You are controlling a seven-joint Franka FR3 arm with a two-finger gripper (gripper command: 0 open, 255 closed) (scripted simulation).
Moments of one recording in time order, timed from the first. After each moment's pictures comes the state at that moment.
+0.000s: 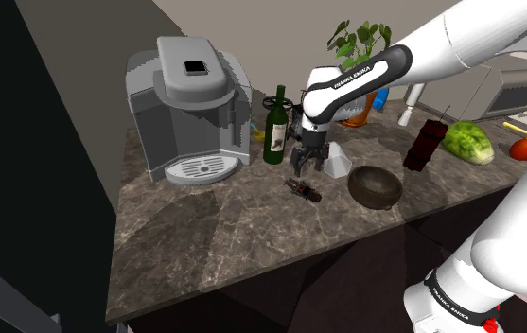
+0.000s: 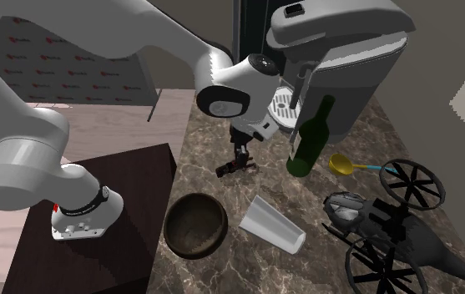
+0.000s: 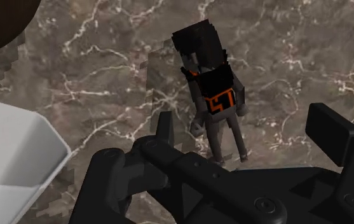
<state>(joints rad) -0.09 0.08 0.05 -2.27 0.12 2.20 0.03</state>
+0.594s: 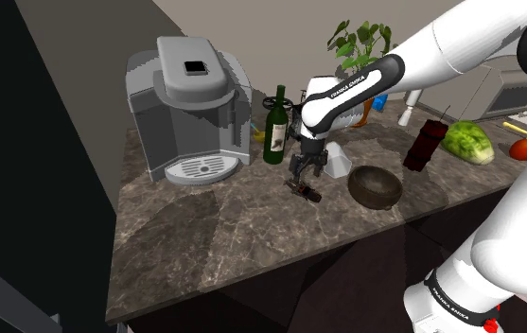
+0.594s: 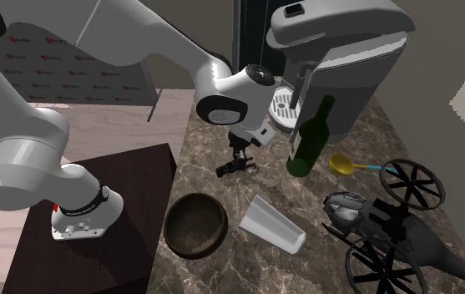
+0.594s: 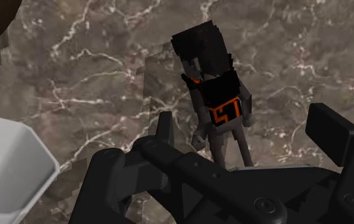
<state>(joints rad) -0.08 0.11 0.05 -2.30 0.13 2.26 0.03</state>
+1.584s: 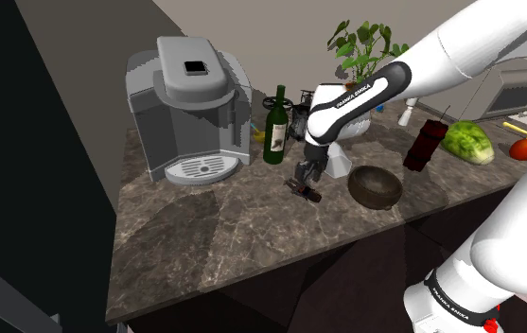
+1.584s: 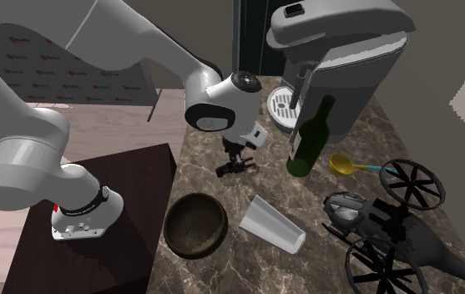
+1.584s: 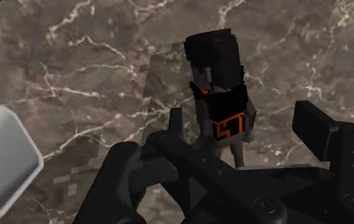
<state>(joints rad) -0.09 0.08 0.07 -2.40 0.14 2.39 -0.14</state>
